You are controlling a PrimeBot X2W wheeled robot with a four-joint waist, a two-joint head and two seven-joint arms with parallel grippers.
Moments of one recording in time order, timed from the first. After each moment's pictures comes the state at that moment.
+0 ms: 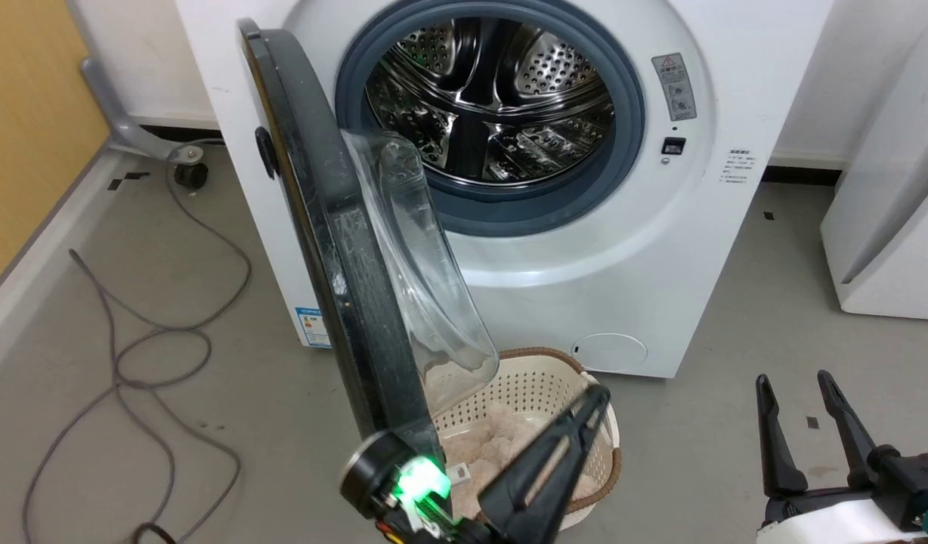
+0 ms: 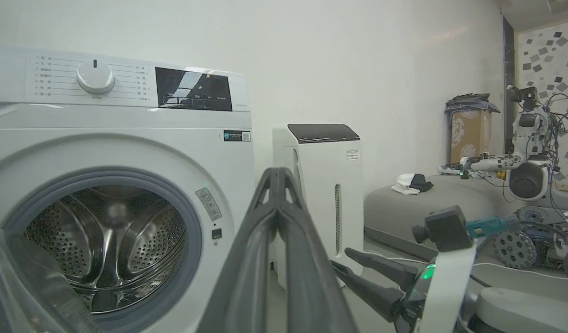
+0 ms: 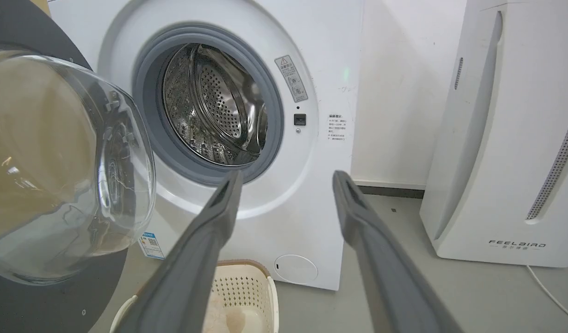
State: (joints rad) left arm -0.03 0.05 -0.61 -0.31 -0.08 -0.07 -0.26; right arm 0.03 -0.05 -0.09 0.08 0.09 0.13 -0.26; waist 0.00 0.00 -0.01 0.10
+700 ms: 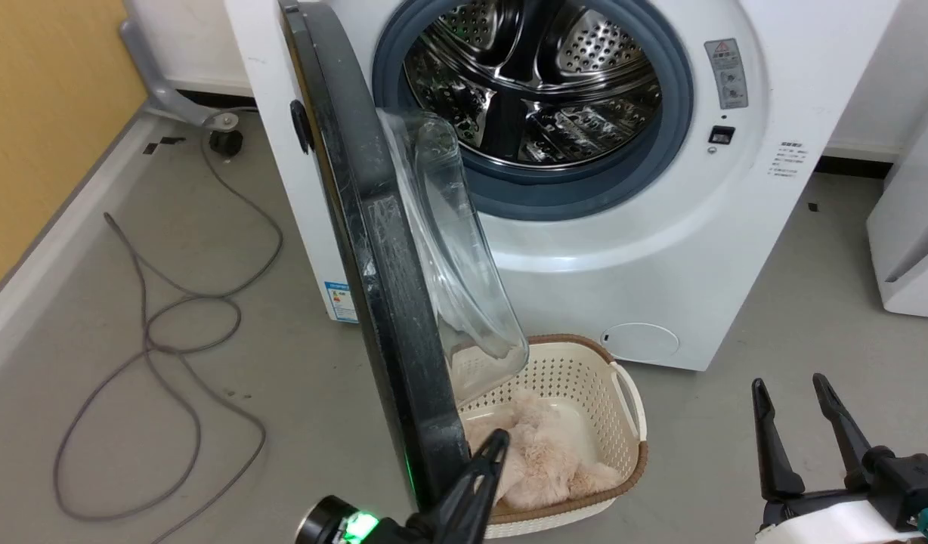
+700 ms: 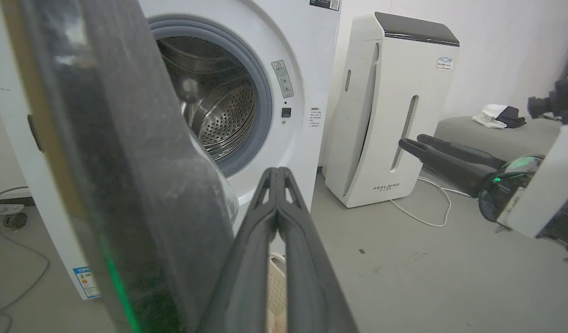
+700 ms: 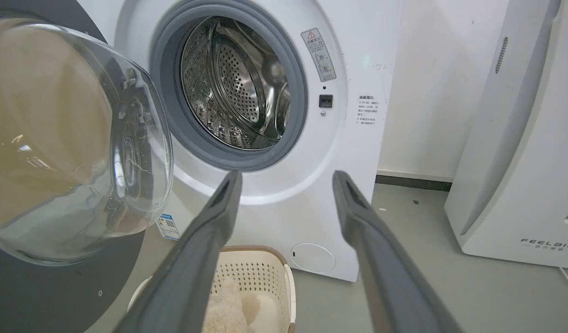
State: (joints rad) left arm 0.08 0.05 -0.48 -0.07 -0.09 -0.06 -0.26; right arm 0.03 -0.05 -0.09 0.10 0.08 0.13 -0.26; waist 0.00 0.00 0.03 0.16
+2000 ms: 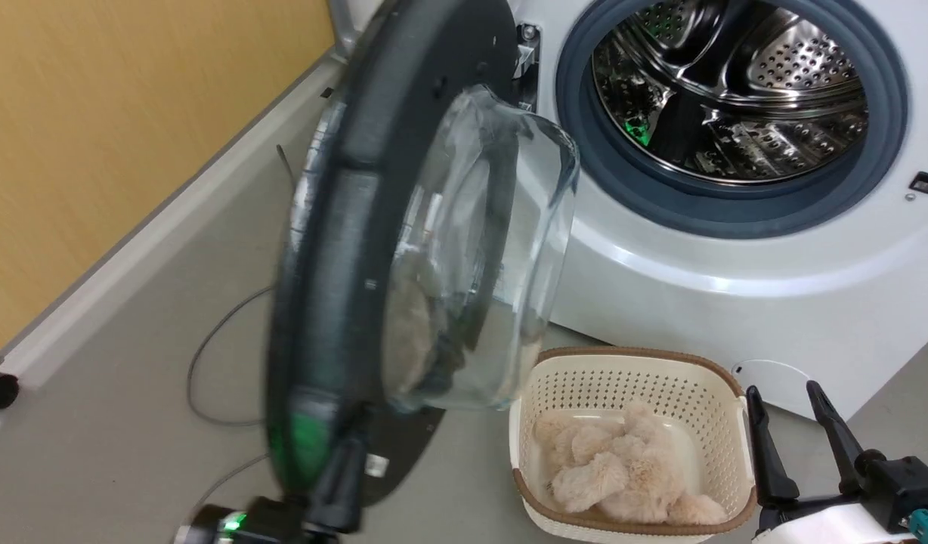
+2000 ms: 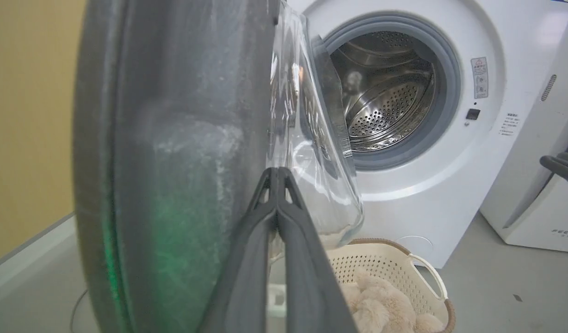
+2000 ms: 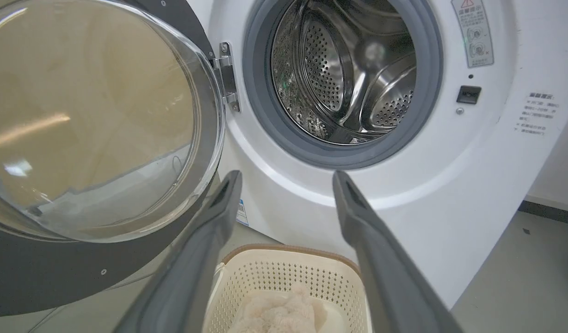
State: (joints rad) left arm 0.12 0.05 -0.23 -0.06 -0.10 -0.02 -0.26; right arm 0.03 -0.05 -0.09 0.12 0.07 0.13 -0.26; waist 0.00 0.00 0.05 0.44
